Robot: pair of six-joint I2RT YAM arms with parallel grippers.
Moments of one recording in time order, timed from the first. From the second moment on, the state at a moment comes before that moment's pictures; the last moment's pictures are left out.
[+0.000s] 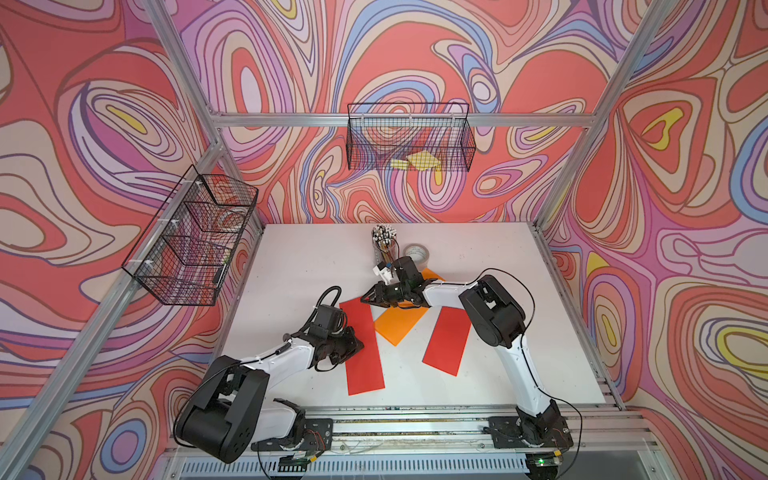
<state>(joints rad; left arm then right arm) -0.37 1.33 0.43 -0.14 0.40 -0.94 0.63 2.32 1.51 0.16 -0.74 0.78</state>
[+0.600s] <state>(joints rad) -0.29 1.53 0.85 -0.38 0.34 -0.79 0.52 1.68 1.09 0.06 -0.25 0.60</state>
